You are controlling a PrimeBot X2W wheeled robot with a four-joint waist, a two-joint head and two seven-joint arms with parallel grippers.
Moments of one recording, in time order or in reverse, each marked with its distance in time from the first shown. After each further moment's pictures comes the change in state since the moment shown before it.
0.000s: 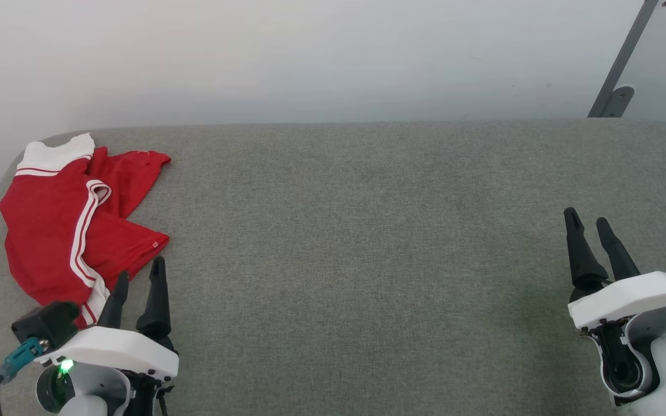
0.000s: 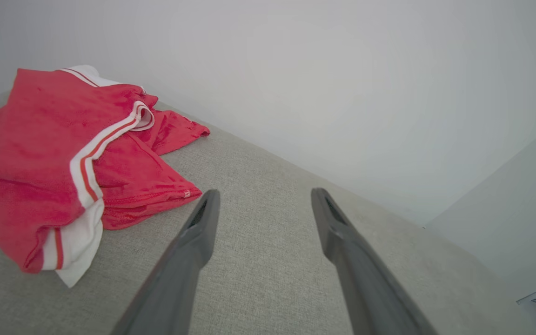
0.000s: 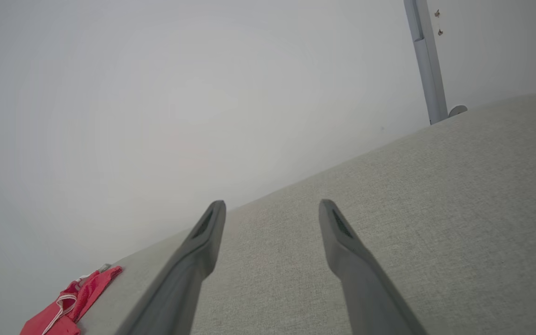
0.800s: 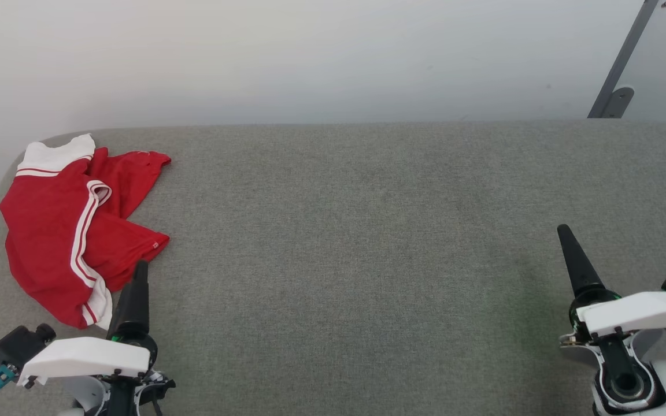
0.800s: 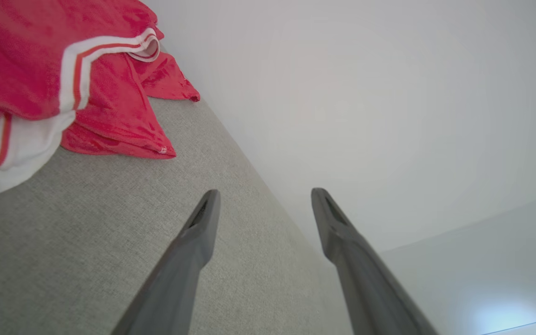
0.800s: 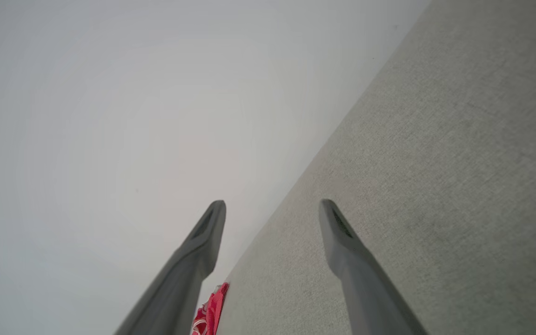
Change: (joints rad) left arm -0.001 -0.058 0.097 0.039 -0.469 -0.075 0.080; right arm 0.050 0.034 0.014 -0.009 0.551 0.000 0.081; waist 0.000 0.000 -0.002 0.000
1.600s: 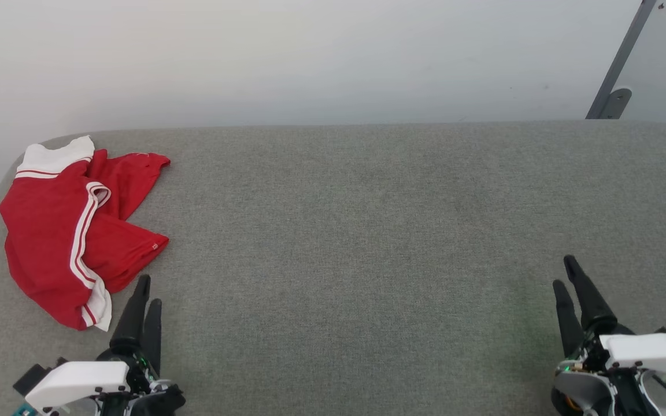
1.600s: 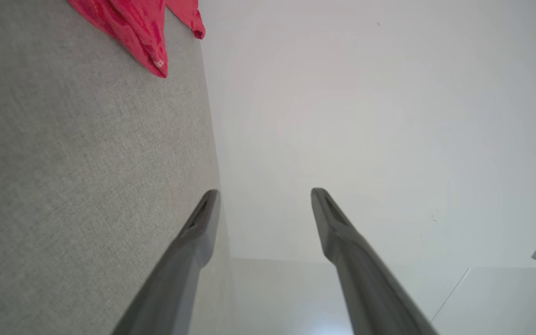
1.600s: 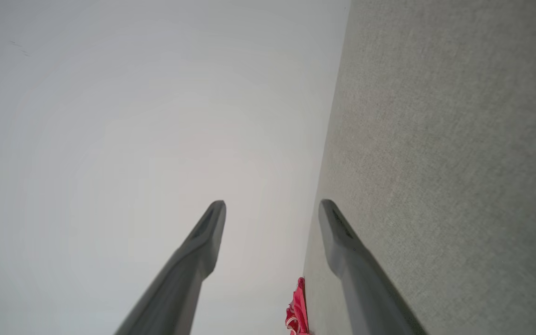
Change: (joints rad) left arm 0.044 -0.059 0.033 -0.004 -0.468 -0.012 0.115; right arm 0.116 0.118 -0.128 -0.071 0.309 0.000 0.126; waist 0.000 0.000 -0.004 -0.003
